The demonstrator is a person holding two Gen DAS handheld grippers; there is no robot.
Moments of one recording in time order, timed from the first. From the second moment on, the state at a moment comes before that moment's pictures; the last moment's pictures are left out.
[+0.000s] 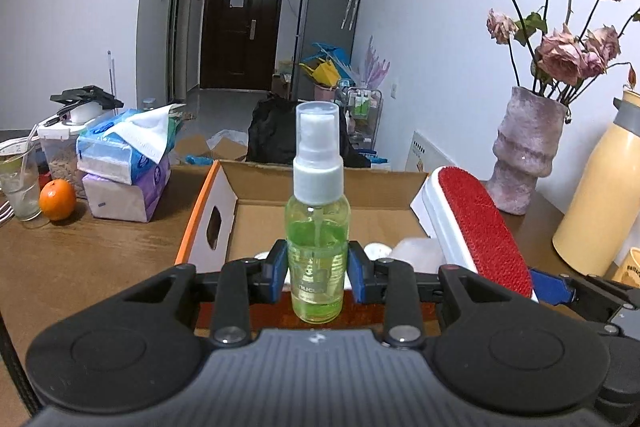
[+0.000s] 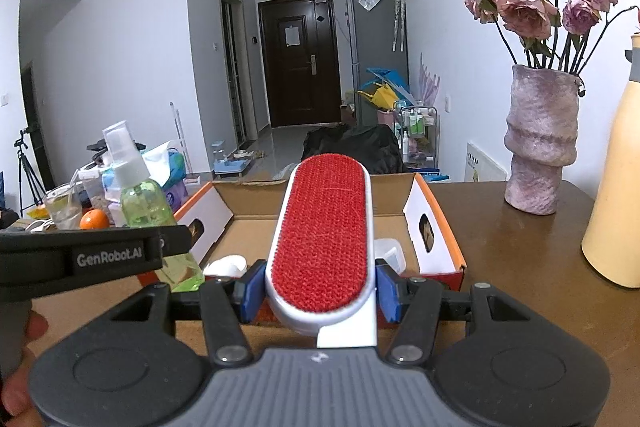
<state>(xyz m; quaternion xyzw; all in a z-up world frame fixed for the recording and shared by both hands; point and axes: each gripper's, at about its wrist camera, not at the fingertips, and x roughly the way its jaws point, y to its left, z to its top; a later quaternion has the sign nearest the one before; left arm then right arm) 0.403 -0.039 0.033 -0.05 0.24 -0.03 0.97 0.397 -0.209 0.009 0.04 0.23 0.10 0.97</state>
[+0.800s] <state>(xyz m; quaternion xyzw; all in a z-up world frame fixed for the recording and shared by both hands) 0.487 -0.026 0.021 -0.04 0.25 0.00 0.97 0.482 -0.194 0.005 0.04 0.27 0.09 0.96</state>
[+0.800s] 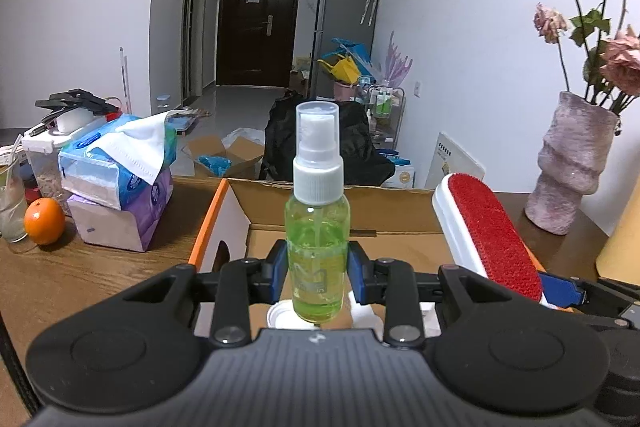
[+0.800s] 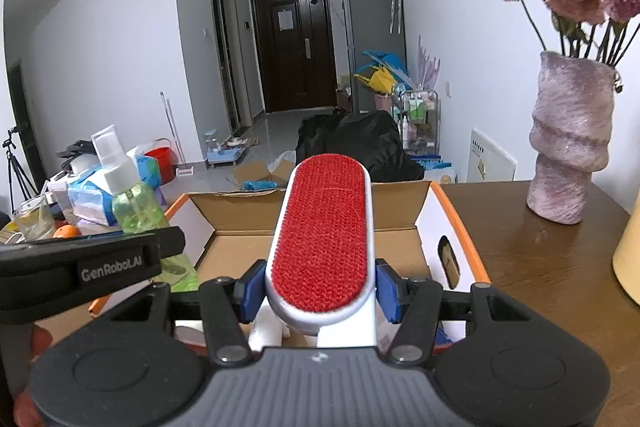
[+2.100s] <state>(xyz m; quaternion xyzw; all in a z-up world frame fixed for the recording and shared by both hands) 0.530 -0.014 0.020 -0.02 0.25 0.03 0.97 0.552 -0.204 0.014 0.07 0.32 0.06 0.94</state>
